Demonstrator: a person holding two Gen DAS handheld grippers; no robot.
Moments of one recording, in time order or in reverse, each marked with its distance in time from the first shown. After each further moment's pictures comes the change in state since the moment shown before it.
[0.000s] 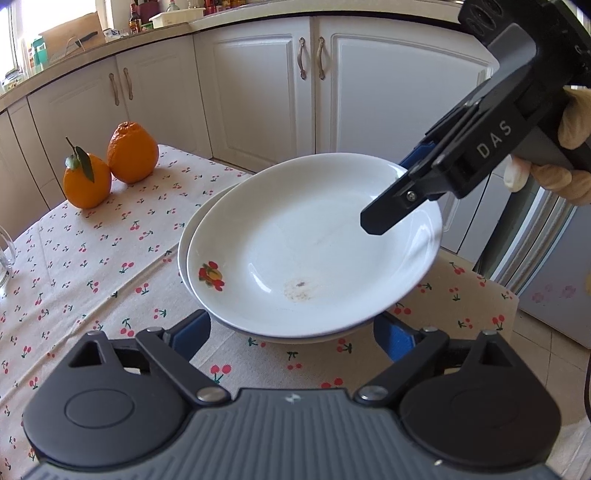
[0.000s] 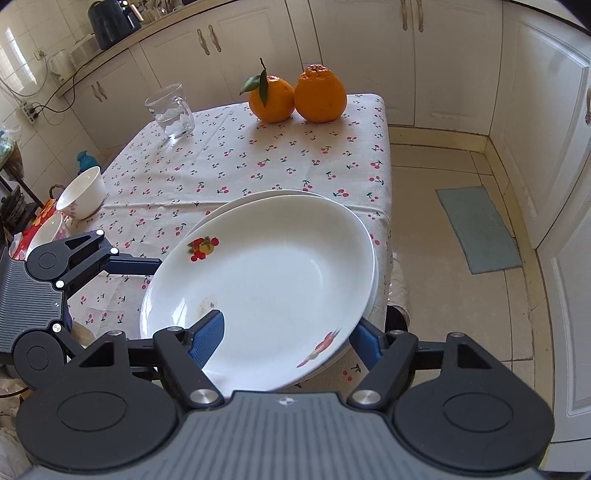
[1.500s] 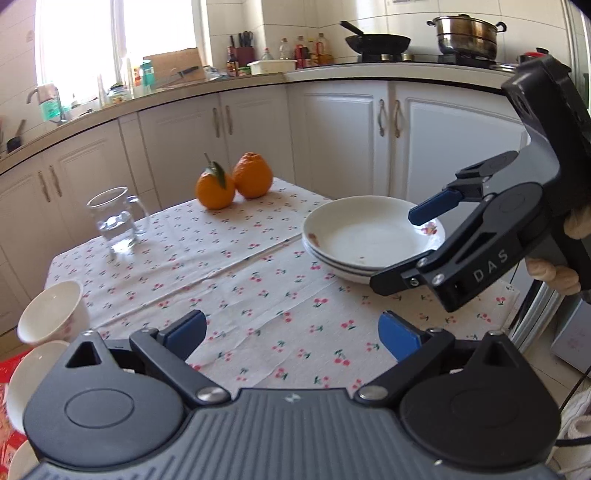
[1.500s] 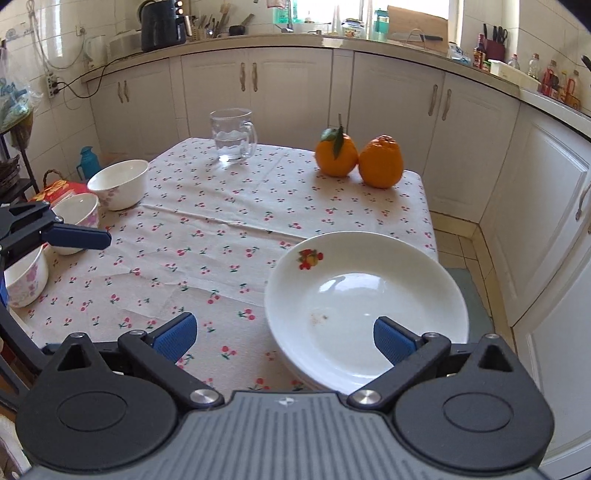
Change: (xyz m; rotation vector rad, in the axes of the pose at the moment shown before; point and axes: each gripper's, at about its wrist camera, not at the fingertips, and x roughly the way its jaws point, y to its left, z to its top) left arm -0.135 0.013 -0.079 -0.154 -0.177 0.250; right arm -0.002 0.143 -0.042 -0.247 -0.218 -0.119
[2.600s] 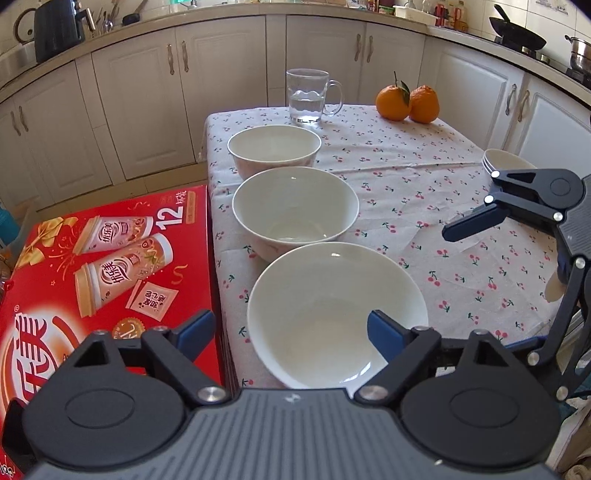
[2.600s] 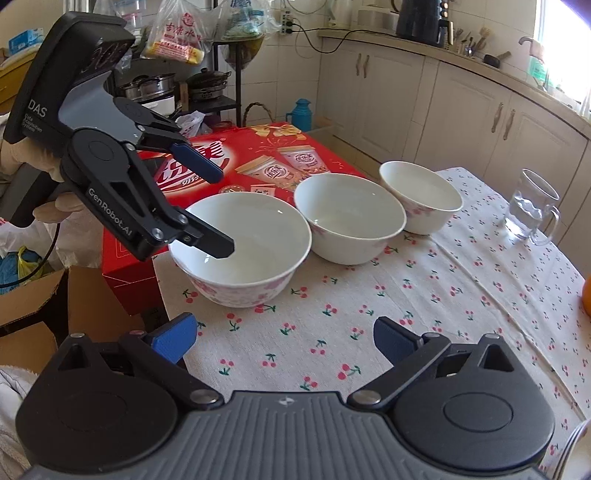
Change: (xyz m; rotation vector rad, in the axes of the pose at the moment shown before) left arm -0.074 0.180 -0.095 -0.291 0.254 0.175; right arm 0.057 0.219 0.032 -0.523 0.031 0.494
